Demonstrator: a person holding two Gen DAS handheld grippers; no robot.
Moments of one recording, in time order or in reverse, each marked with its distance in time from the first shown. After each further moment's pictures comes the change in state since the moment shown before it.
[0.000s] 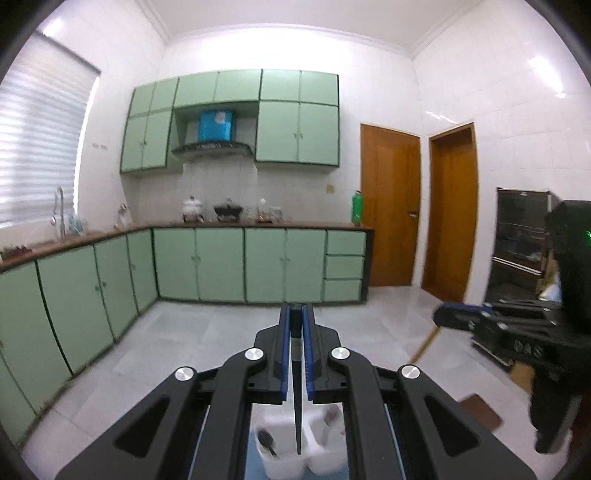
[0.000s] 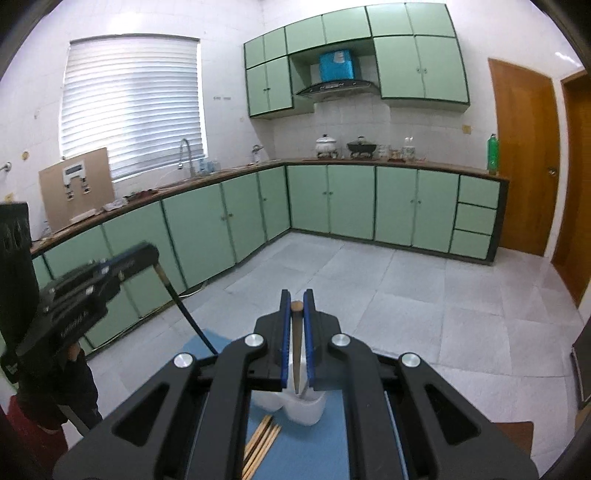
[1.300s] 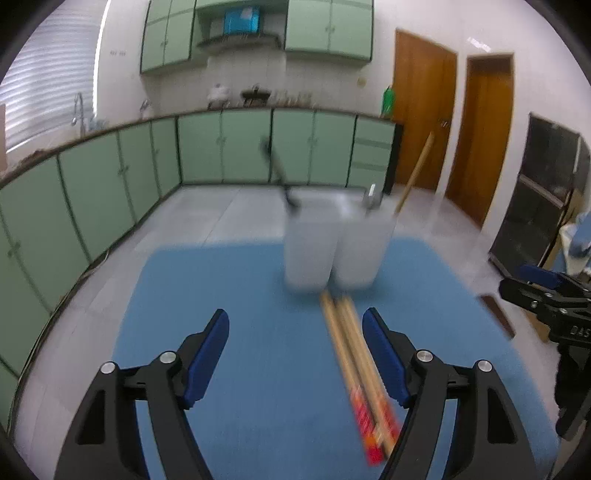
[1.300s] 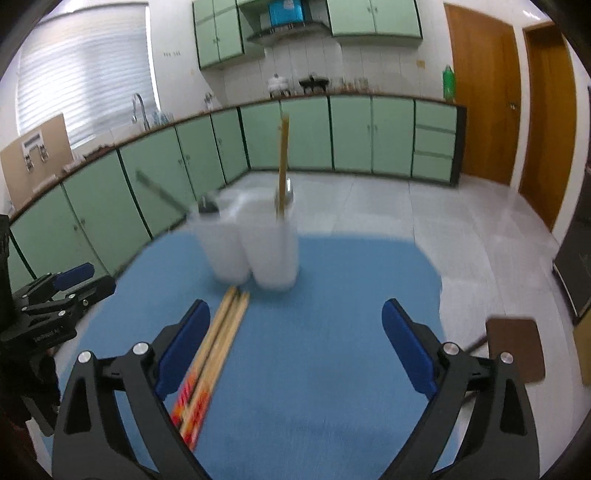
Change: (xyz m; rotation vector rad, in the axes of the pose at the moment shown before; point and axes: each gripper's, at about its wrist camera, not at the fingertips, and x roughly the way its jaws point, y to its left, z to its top) left arm -0.053 0.017 -0.219 -0.078 0.470 0.084; right arm -0.015 0.020 -0.231 0.126 0.235 -0.149
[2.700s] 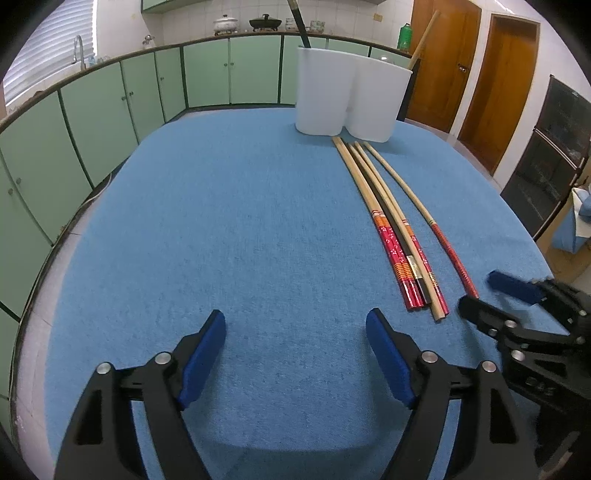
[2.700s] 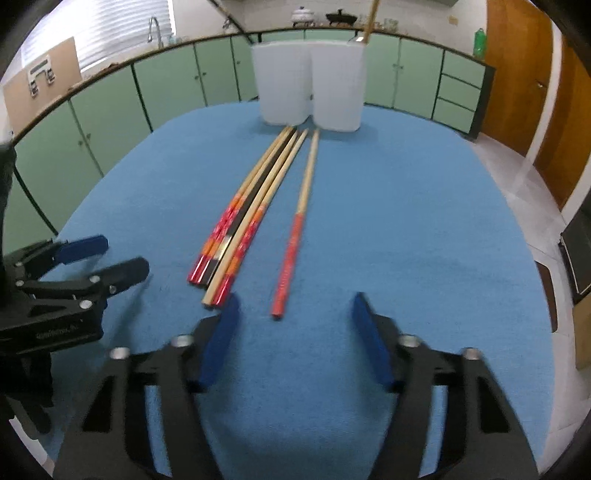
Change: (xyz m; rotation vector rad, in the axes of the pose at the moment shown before) left arm 0.013 0.001 -0.114 -0.034 0.264 0.007; right arm 0.033 0.074 -0.117 -0.105 0.230 0.015
